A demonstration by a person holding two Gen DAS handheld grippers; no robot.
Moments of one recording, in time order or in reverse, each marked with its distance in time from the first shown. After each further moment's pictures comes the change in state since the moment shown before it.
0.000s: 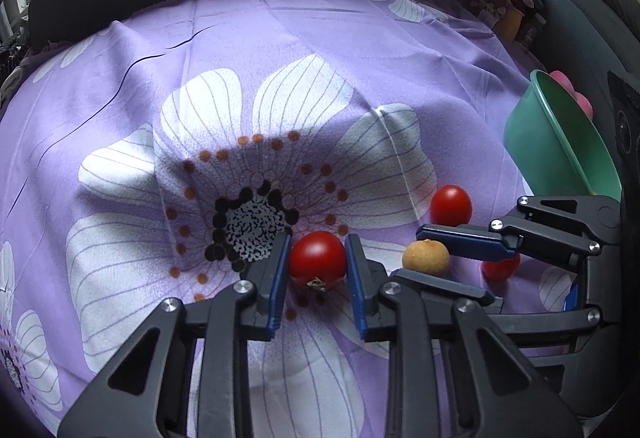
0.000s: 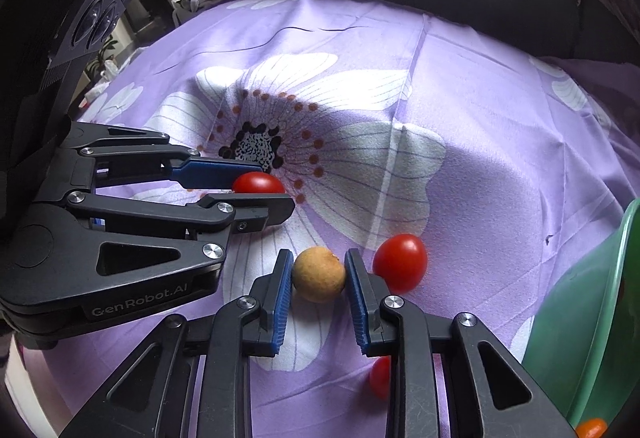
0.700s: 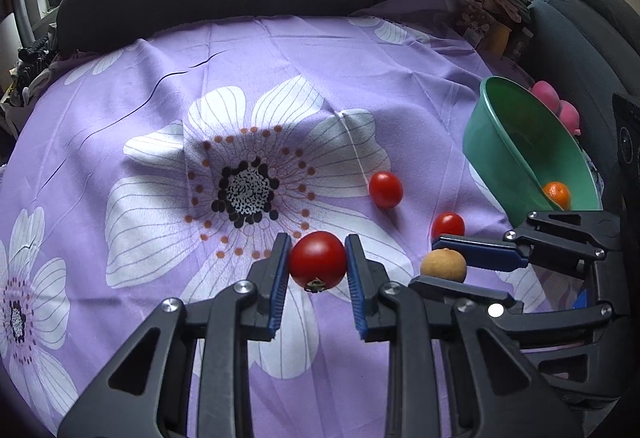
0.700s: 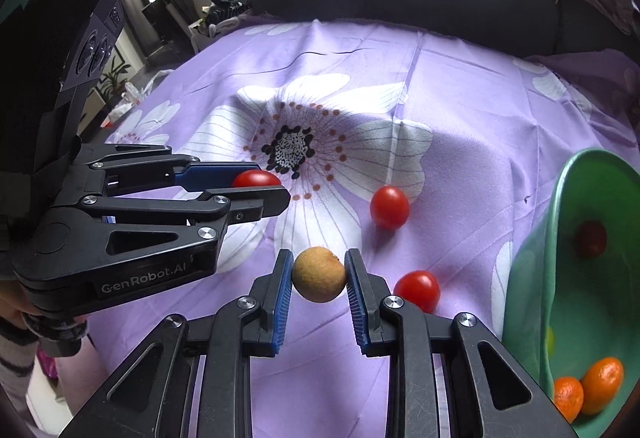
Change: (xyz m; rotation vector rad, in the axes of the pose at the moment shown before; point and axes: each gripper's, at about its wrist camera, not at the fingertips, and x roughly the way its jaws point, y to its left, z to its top) left arm -0.052 -0.027 -0.031 -0.011 -0.091 0.038; right arm -0.054 0.015 -0.030 0.047 -0.080 0.057
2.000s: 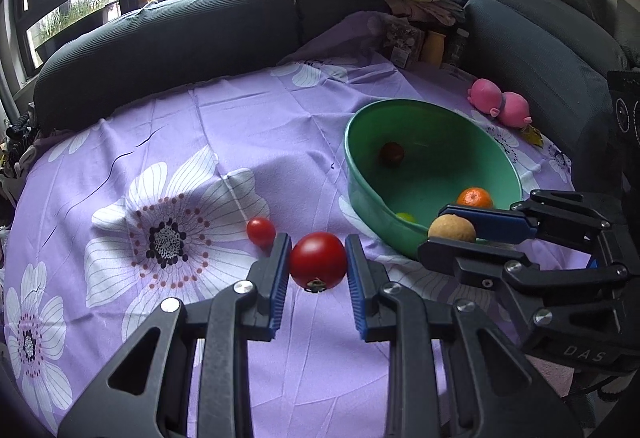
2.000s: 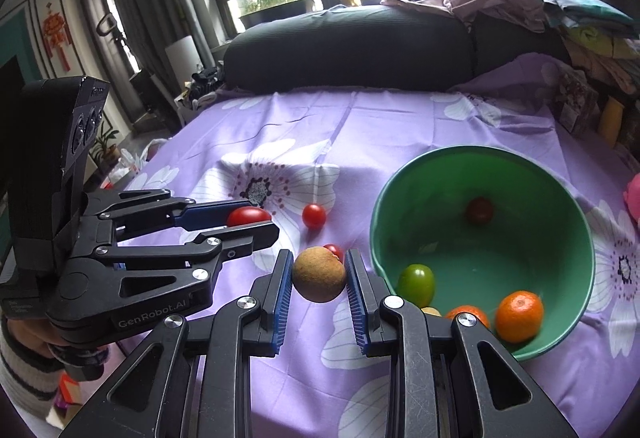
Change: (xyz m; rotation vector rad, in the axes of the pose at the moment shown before) left arm -0.037 -0.105 0.006 0.160 -0.136 -0.036; right arm -0.109 -0.044 -0.044 0.119 -0.230 -0.066
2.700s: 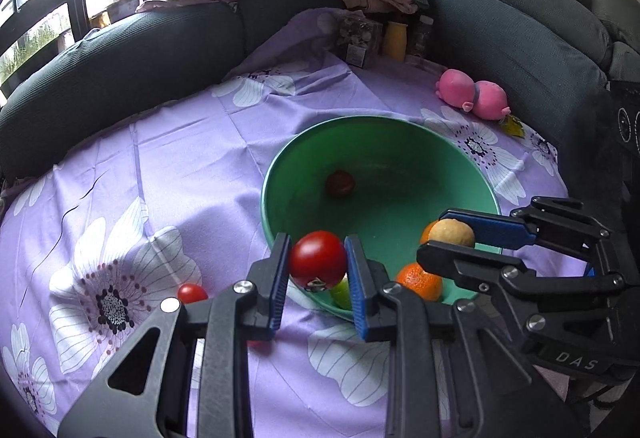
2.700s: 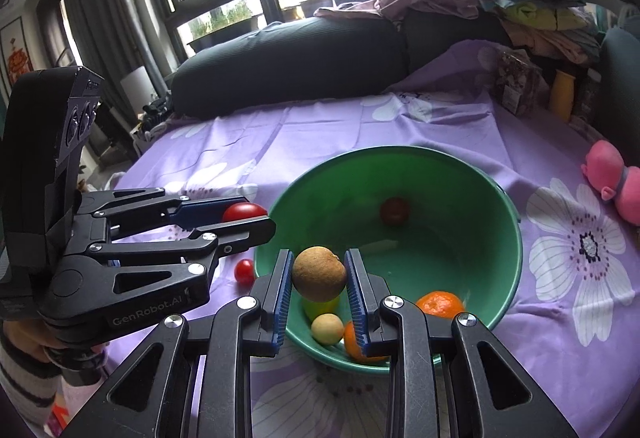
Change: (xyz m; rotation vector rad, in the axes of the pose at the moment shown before) left arm 0.045 -0.049 0.041 0.104 0.016 -0.076; right arm -0.015 -0.064 -0.001 0.118 -0.047 -0.106
